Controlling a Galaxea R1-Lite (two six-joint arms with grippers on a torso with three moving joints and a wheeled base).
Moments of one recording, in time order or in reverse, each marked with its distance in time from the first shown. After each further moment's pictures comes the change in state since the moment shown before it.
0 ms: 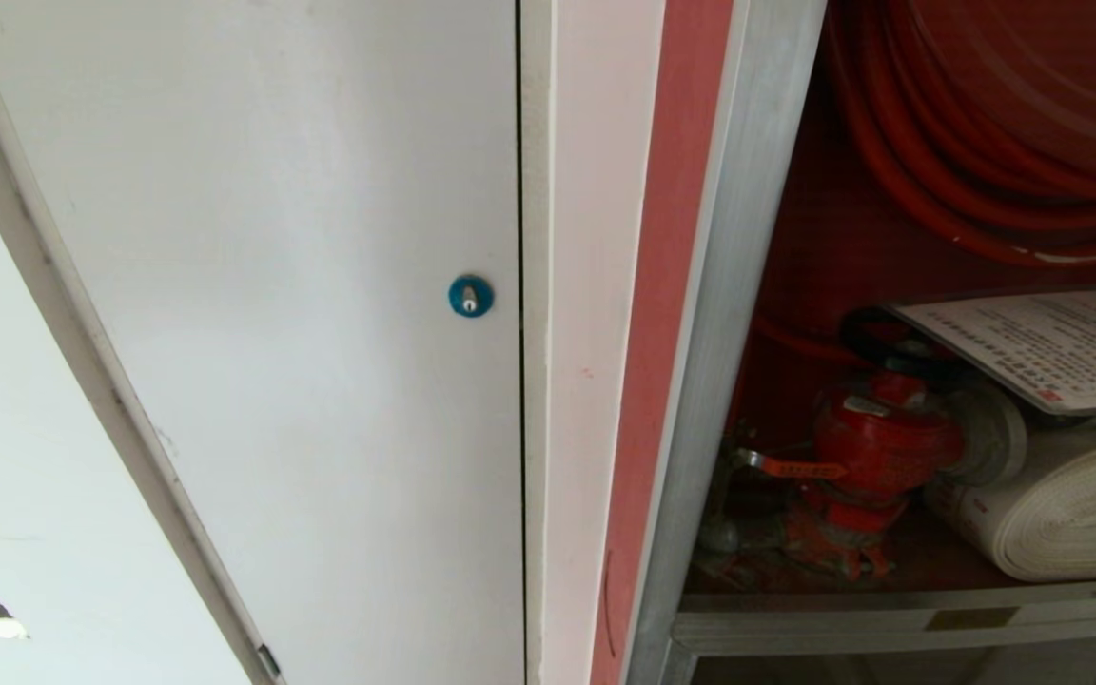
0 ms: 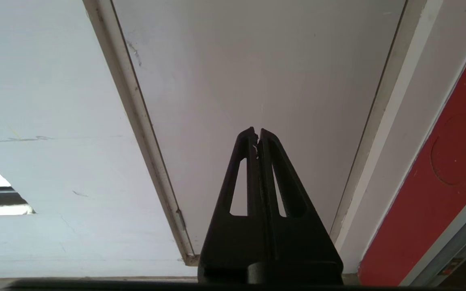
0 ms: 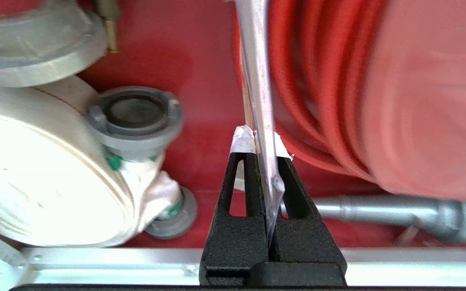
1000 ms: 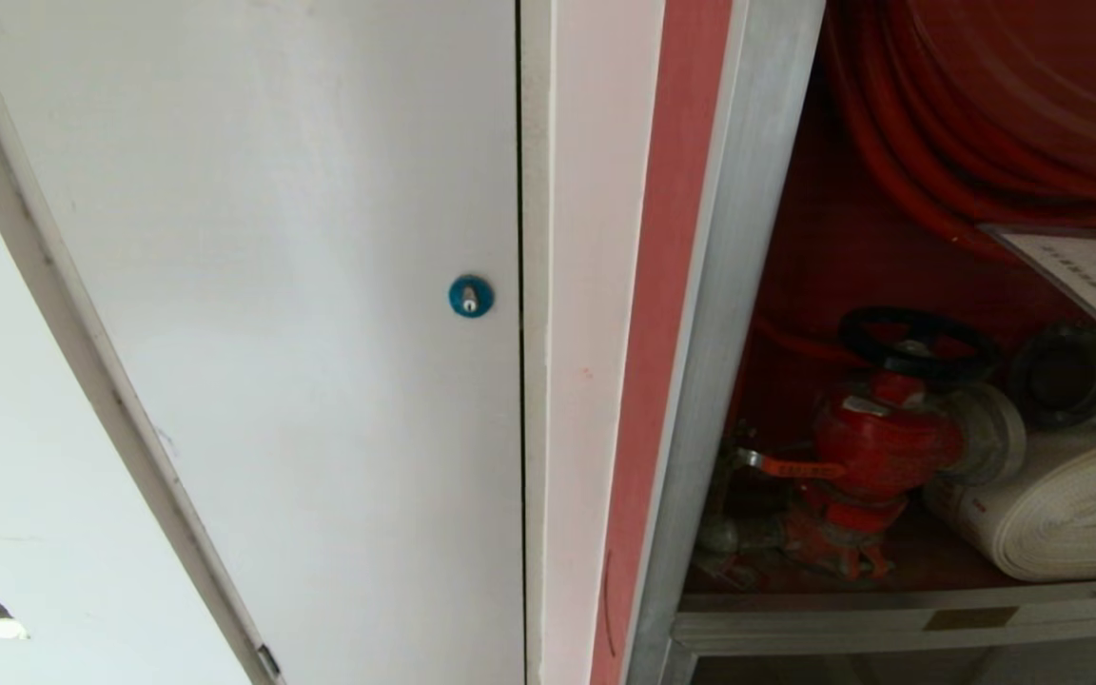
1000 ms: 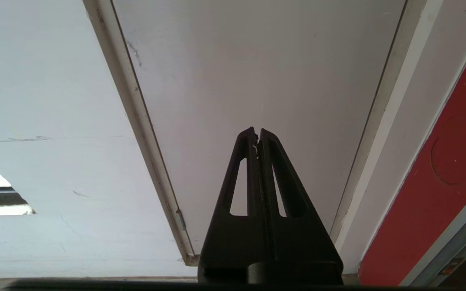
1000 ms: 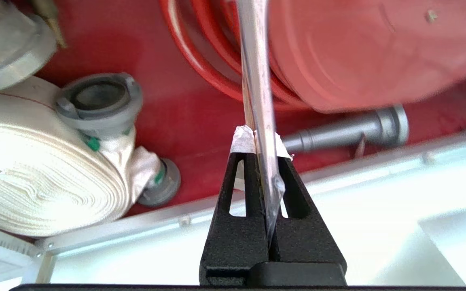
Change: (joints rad) left arm 0.000 0.000 0.000 0.000 0.000 0.000; right arm 0.366 -0.265 0.068 0.008 -0.485 0.107
